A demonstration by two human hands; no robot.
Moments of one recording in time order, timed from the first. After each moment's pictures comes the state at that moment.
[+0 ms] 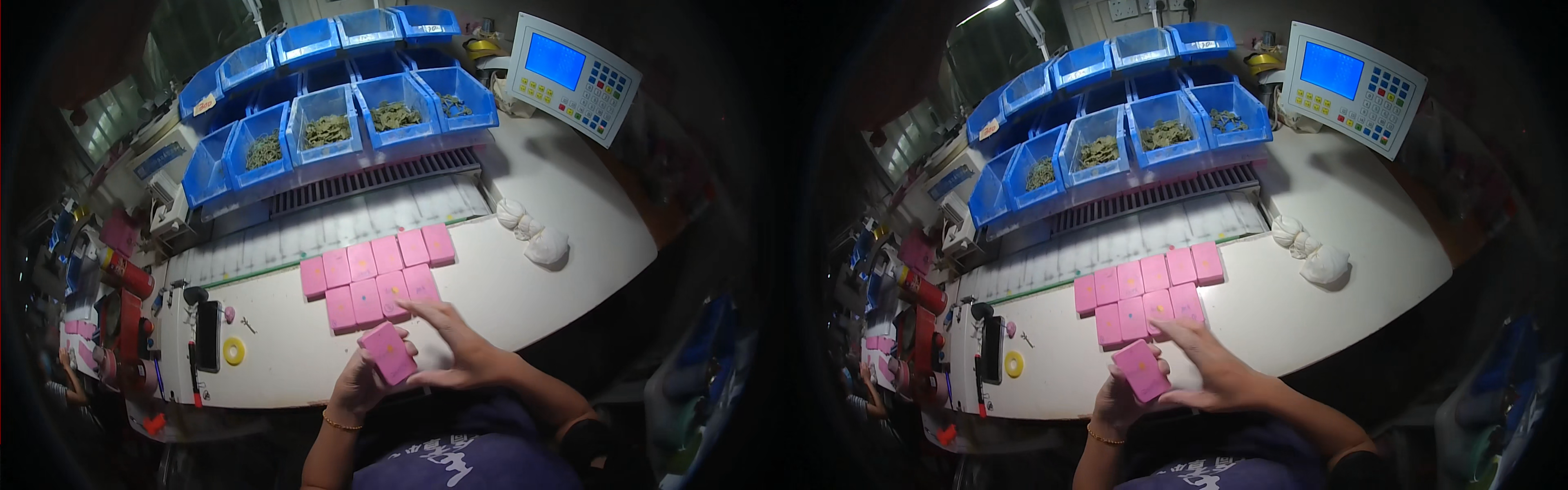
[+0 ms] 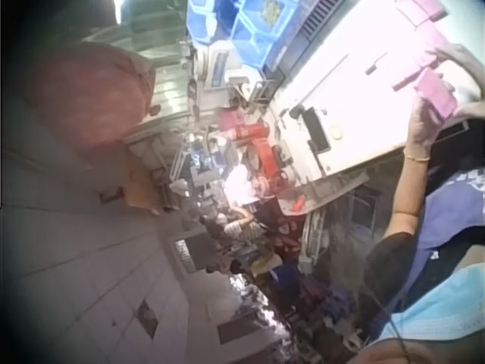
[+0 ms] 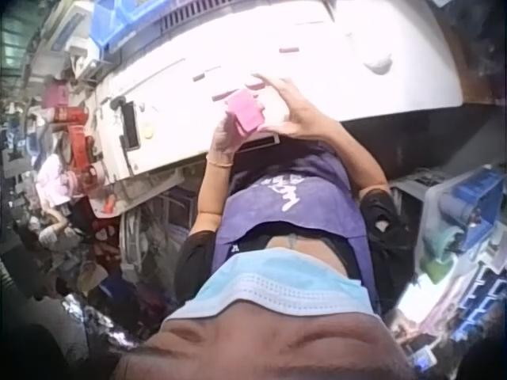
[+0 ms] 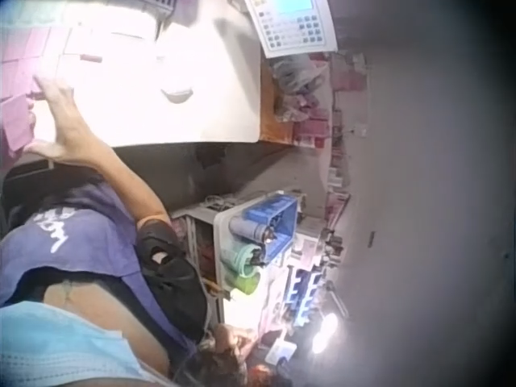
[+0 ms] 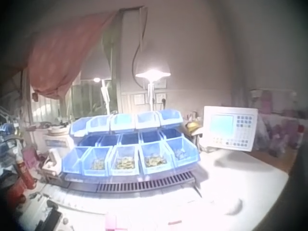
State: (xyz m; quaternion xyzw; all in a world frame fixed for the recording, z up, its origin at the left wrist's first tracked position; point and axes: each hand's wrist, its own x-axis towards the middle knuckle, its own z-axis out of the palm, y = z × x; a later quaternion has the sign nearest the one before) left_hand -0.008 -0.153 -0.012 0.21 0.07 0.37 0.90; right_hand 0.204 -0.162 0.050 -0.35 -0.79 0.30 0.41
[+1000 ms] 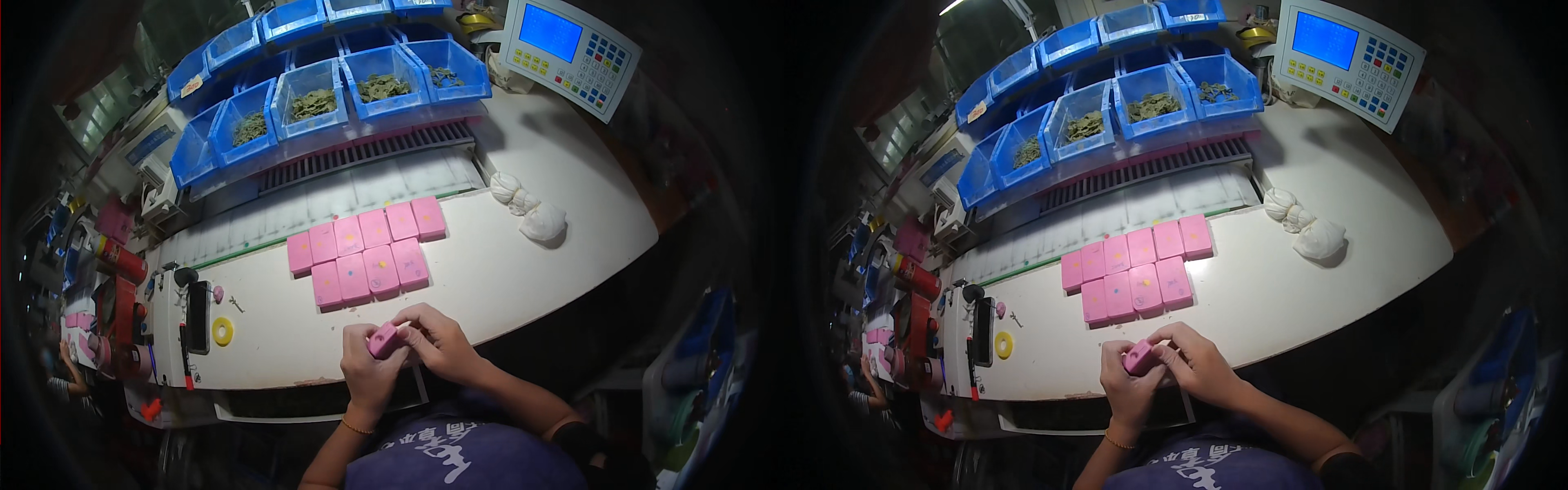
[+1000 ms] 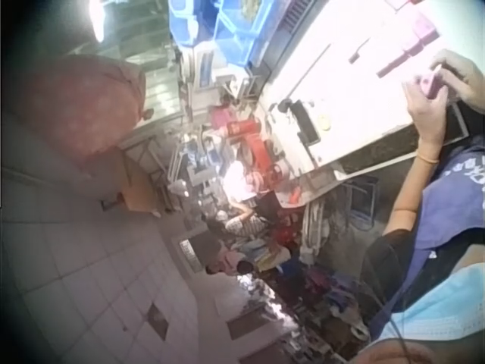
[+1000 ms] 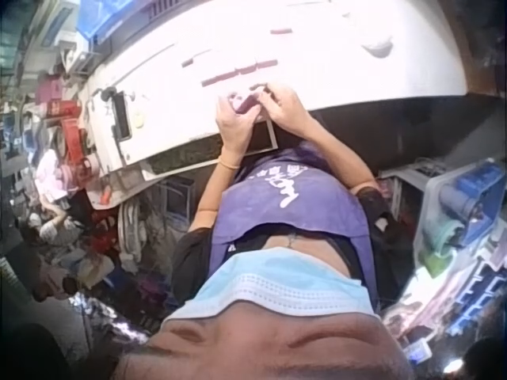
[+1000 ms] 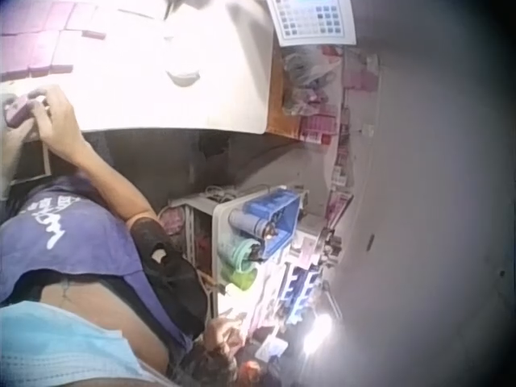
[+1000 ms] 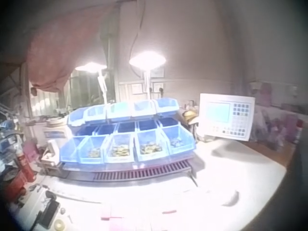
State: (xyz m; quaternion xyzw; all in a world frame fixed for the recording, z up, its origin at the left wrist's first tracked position) left_hand 0.031 -0.194 -0.022 0.68 0.53 0.46 0.21; right_hand 0.185 -0.194 -0.006 -0.46 -0.58 0.48 0.47
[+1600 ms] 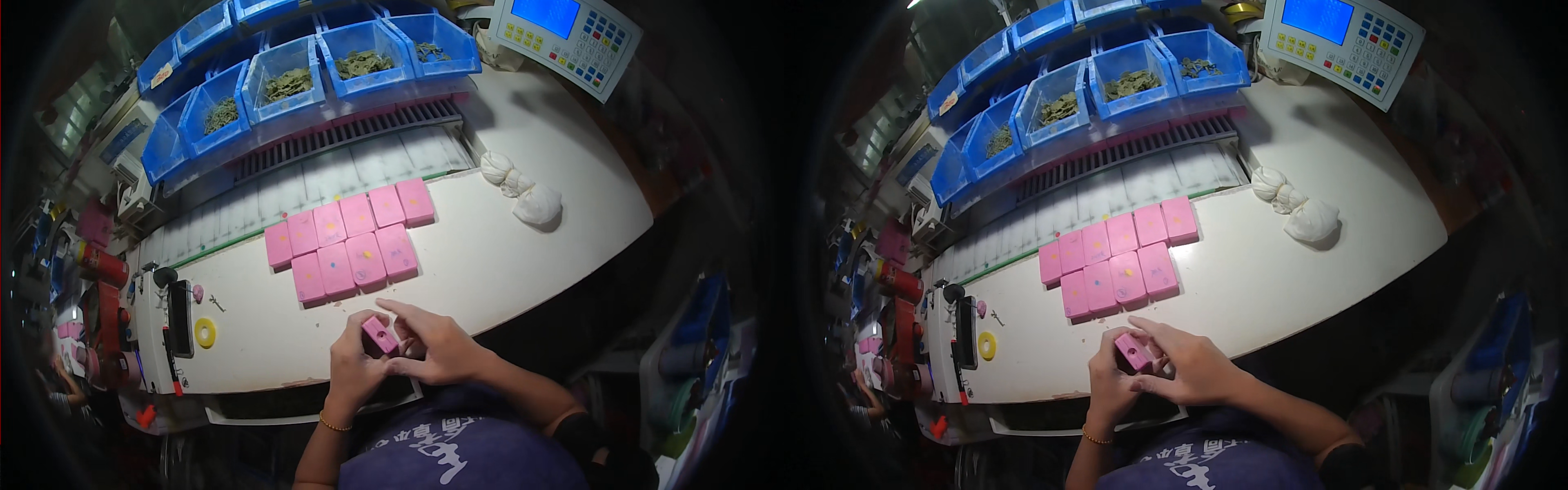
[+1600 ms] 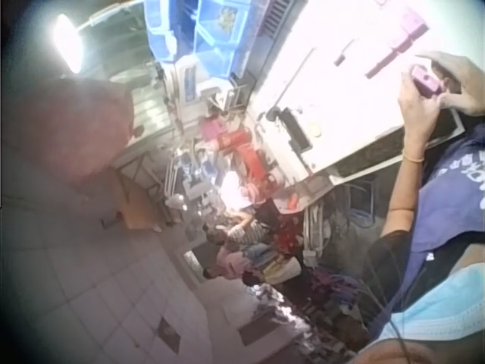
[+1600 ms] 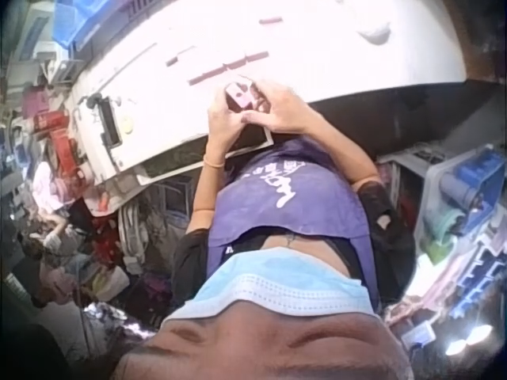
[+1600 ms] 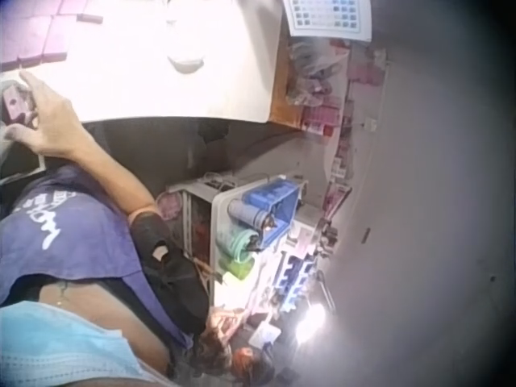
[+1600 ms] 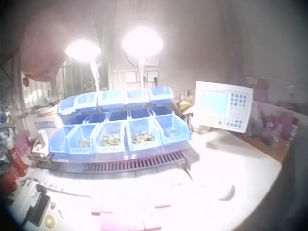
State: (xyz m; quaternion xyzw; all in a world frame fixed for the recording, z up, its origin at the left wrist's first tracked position) left_hand 0.016 -0.179 -0.023 0.70 0.47 0.37 0.39; right_hand 0.199 -0.196 0.006 -0.46 -0.66 0.46 0.37
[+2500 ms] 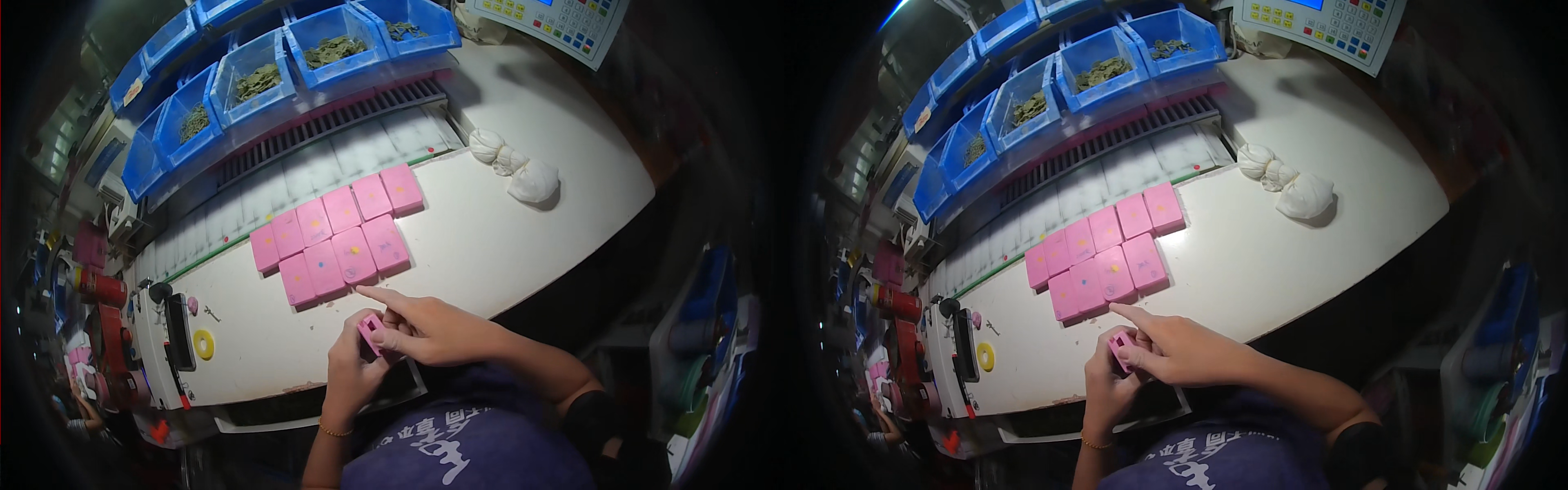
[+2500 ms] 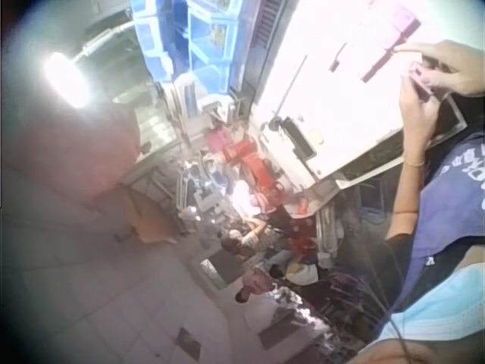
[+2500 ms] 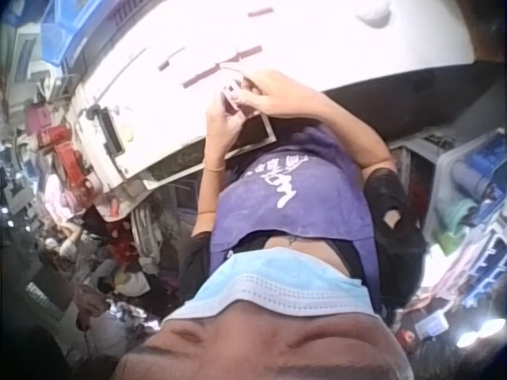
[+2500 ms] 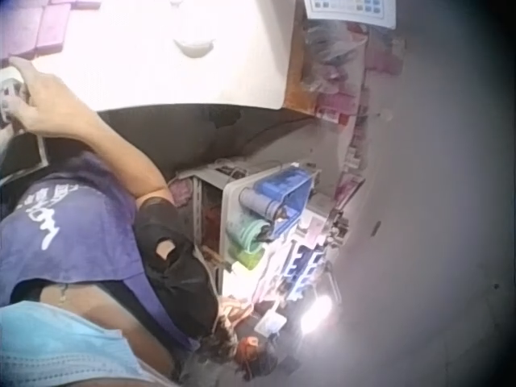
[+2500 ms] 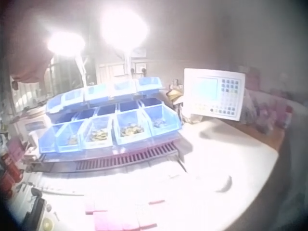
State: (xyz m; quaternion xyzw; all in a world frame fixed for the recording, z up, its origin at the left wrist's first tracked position) left_hand 0.013 -0.181 -0.017 0.68 0.46 0.32 0.47; right_hand 0.205 -0.168 0.031 -0.45 -0.65 0.56 0.25
